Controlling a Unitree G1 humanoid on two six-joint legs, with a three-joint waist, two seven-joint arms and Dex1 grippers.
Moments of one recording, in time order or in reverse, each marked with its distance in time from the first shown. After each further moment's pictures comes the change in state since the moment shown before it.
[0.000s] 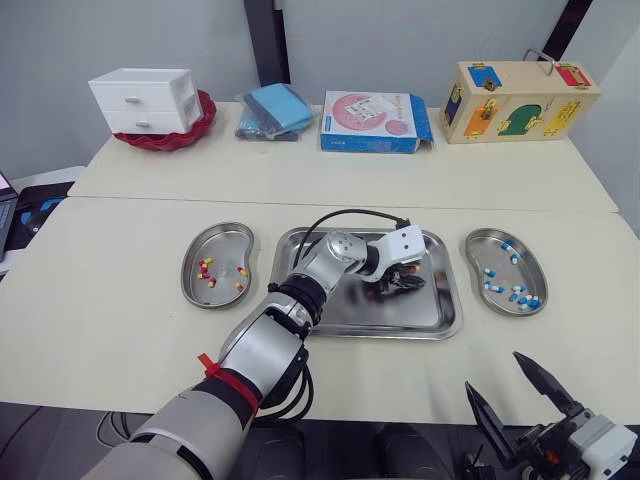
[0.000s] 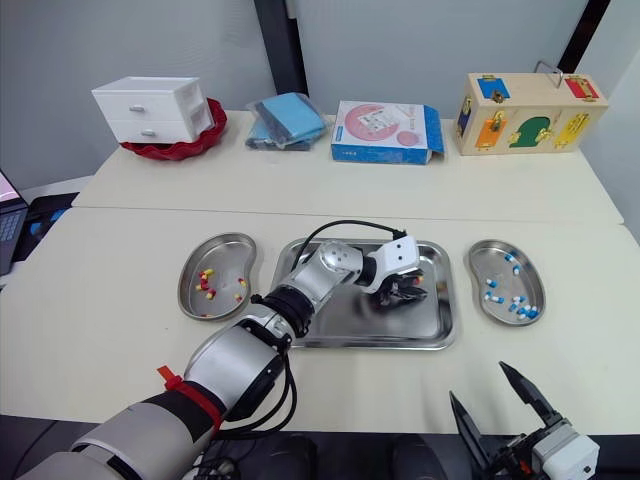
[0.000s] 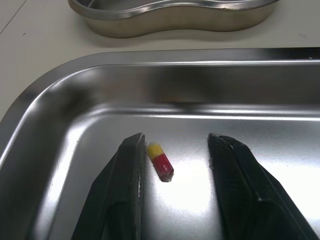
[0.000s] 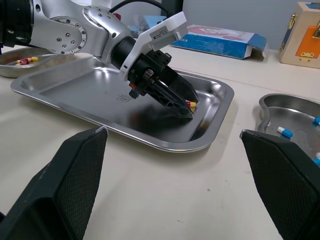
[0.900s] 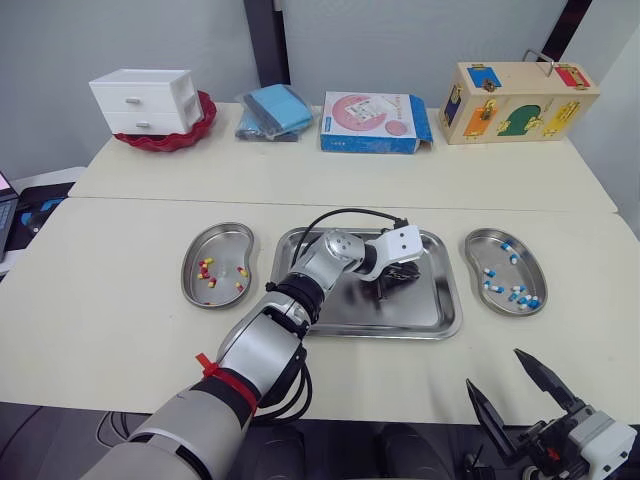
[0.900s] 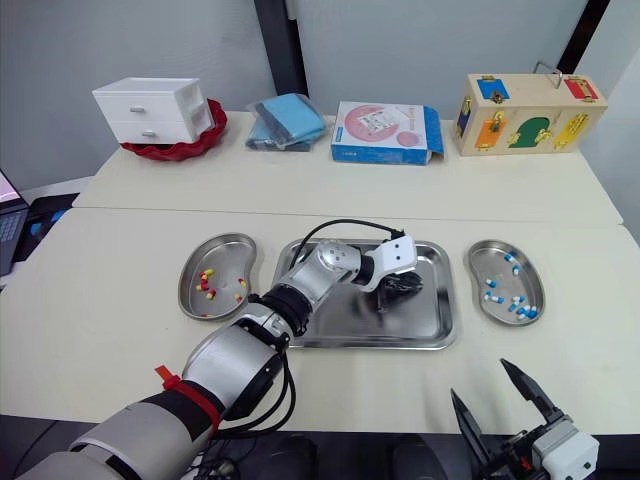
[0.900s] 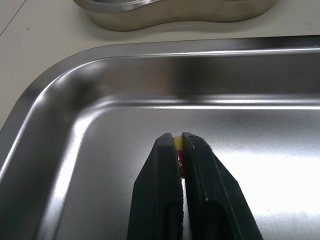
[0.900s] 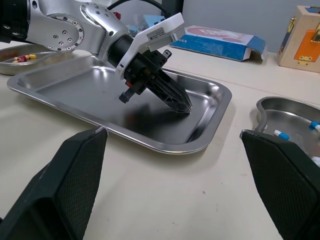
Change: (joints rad) left arm 0.000 0.011 0.005 -0.008 0.026 0.003 -0.007; right arm -0.013 -0.033 0.002 0.000 -0.003 -0.002 -0.023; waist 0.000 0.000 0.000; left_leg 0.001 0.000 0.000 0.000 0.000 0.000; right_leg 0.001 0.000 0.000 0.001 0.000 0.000
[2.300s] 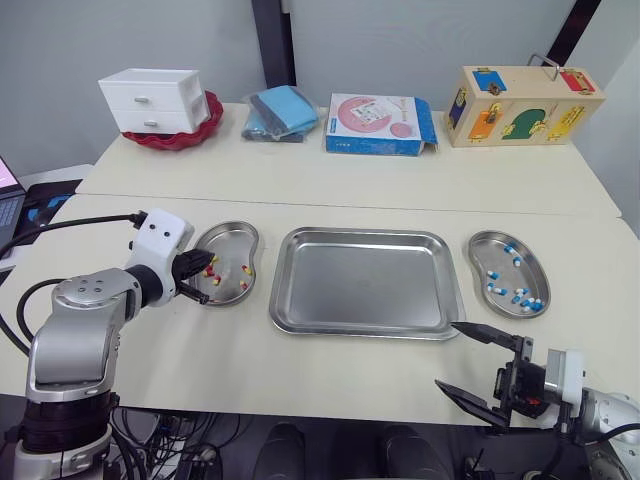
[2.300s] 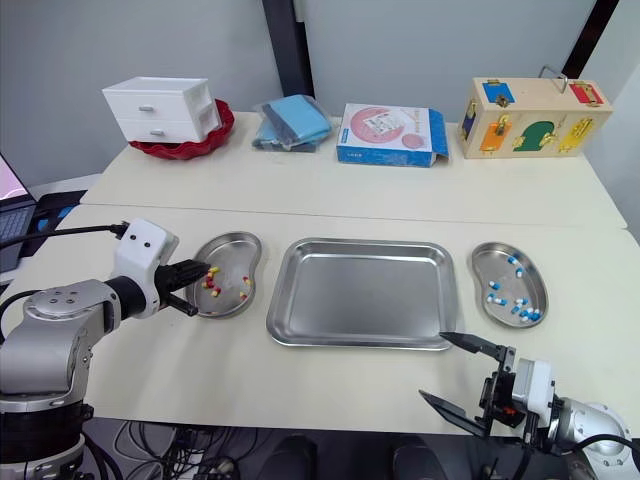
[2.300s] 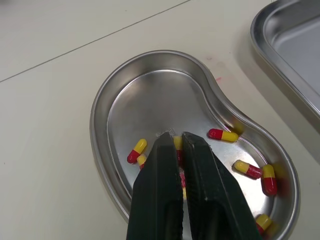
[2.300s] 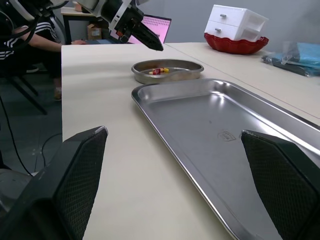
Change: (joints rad) left arm 0.829 0.698 0.625 -1.464 -0.298 1.066 0.263; right arm -0.466 -0.340 0.075 0.181 0.227 0.183 0.441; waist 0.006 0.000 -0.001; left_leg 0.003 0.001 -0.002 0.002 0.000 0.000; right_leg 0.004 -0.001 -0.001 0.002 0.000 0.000
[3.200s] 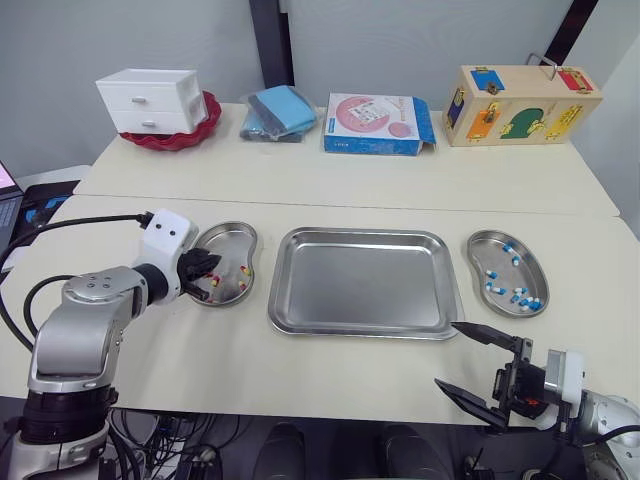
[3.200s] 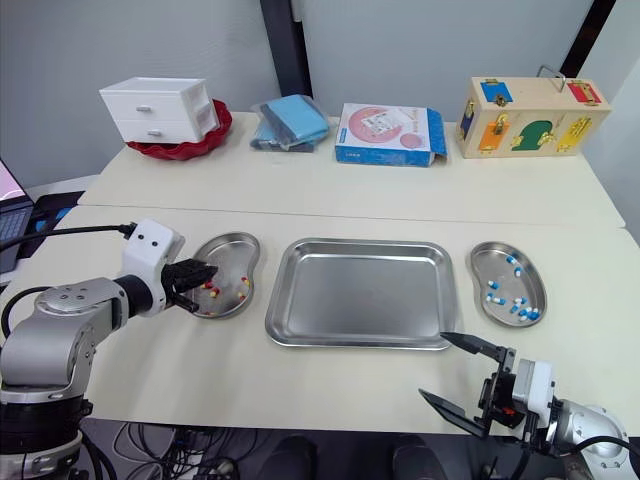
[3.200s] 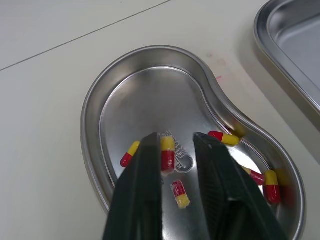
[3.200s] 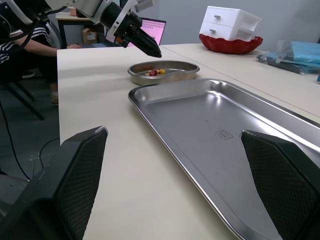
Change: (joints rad) left arm -0.024 0.045 -0.063 0.073 -0.073 -0.009 0.052; right arm 0.009 0.034 -0.011 0.001 -0.007 0.007 -0.002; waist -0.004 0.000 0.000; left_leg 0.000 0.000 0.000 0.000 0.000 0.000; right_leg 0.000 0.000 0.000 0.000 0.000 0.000
